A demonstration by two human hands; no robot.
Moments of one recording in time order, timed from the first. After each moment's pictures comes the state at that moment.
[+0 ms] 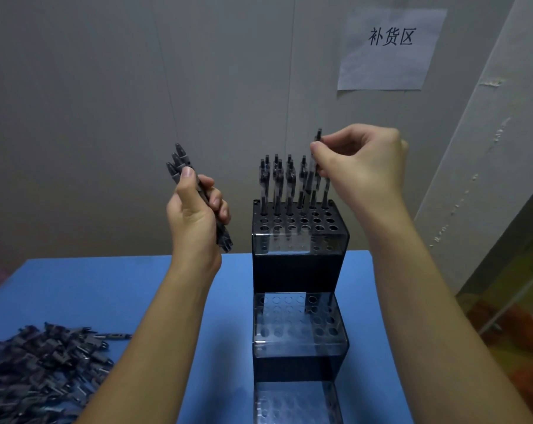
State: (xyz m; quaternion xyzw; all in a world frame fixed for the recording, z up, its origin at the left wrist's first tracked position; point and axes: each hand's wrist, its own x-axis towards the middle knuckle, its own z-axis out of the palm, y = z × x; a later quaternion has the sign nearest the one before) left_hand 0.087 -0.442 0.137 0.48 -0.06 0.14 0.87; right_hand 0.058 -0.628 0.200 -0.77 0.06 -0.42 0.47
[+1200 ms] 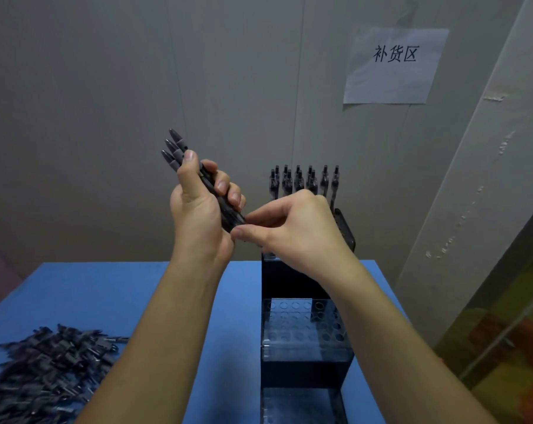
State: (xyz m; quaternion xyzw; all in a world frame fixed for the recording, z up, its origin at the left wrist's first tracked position) left_hand 0.068 -0.442 0.181 0.37 -0.06 0.10 0.92; right_hand 0.016 -0.557 0.180 -0.87 -0.07 -0.15 0.46
